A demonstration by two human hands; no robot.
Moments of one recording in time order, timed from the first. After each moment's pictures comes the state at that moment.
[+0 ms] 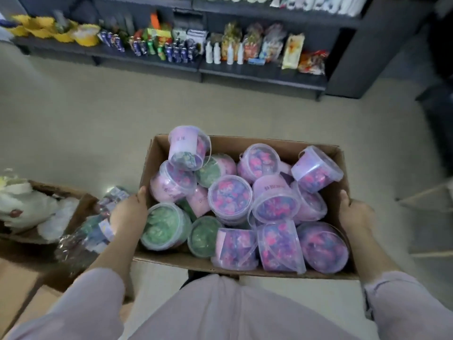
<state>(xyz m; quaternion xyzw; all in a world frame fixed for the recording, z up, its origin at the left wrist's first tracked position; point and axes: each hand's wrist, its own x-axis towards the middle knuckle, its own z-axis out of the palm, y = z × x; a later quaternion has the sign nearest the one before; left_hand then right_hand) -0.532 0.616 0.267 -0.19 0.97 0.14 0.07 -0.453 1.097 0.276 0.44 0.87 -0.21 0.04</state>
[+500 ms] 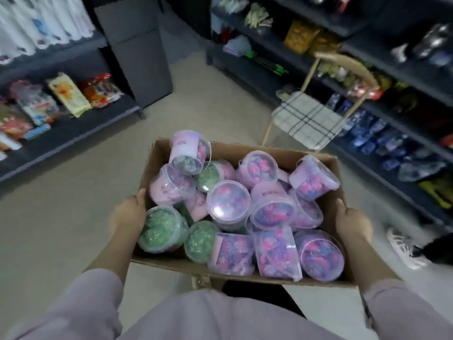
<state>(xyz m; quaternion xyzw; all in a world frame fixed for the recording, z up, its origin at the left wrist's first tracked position) -0.782 1.101 0.245 0.28 0.93 0.15 0.16 -0.334 1.302 0.282 0.79 0.59 -0.19 -0.03</state>
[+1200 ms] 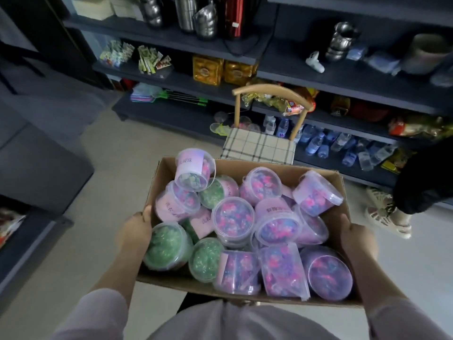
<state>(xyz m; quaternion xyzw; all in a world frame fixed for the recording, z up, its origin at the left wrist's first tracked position) -0.783 1.646 0.245 0.51 0.83 0.11 0.17 -0.290 1.596 0.256 0.91 0.35 -0.22 -0.07</state>
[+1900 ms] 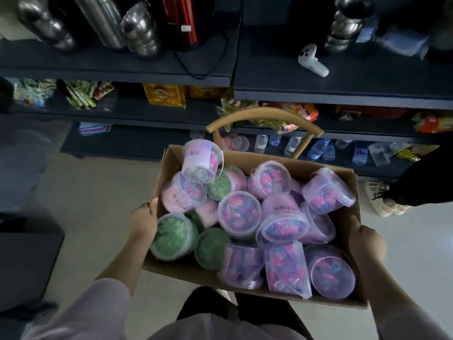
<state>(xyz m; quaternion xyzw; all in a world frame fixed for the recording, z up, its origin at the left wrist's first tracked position) -0.712 2.081 0.208 0.62 0.76 0.04 0.19 -0.264 1.886 0.186 0.95 0.20 -0.22 -0.08</state>
